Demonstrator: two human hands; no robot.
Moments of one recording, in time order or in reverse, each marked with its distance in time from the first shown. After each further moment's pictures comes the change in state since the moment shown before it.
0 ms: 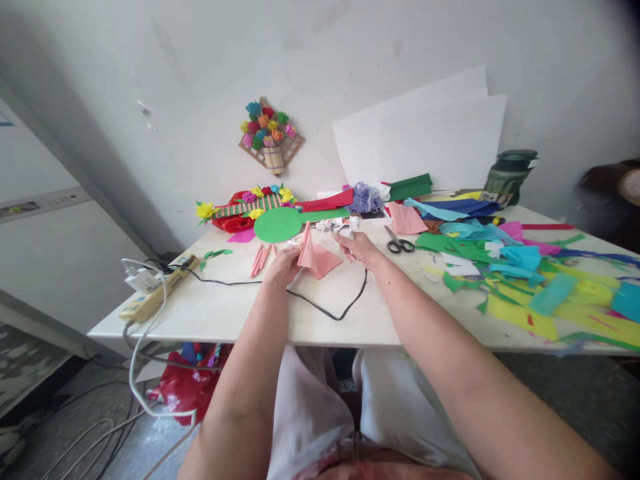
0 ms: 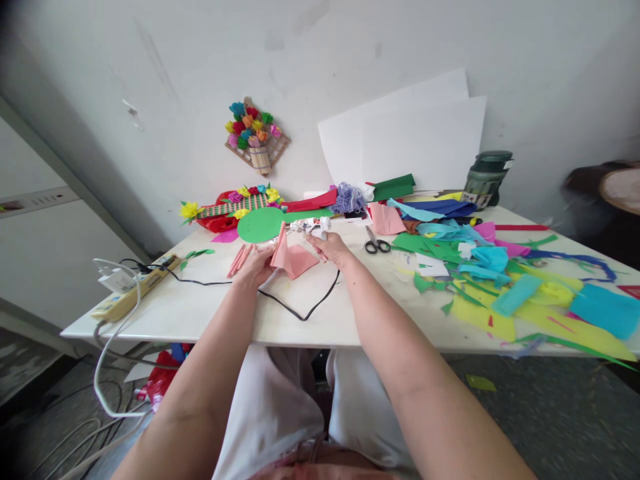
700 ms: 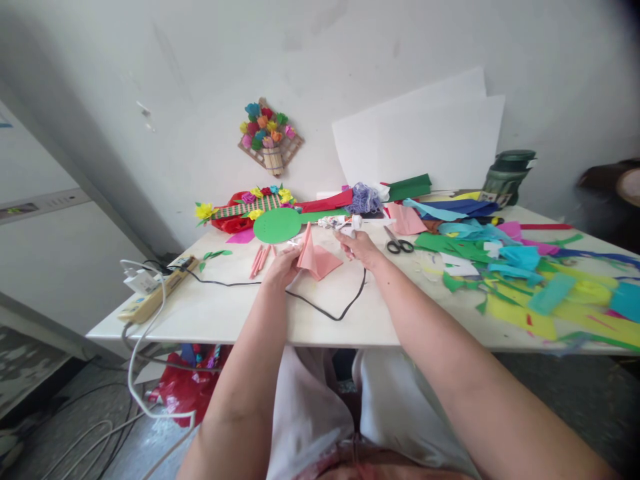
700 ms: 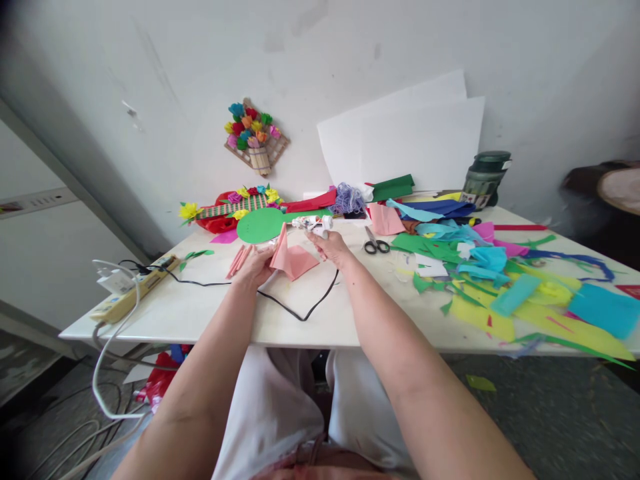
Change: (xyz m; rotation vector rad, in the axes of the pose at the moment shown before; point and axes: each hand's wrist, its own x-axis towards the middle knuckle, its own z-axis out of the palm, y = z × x) left_hand -0.003 0.003 0.006 0.046 0.054 -0.017; right_hand -0.002 -0.005 0.001 0.018 0.066 -0.022
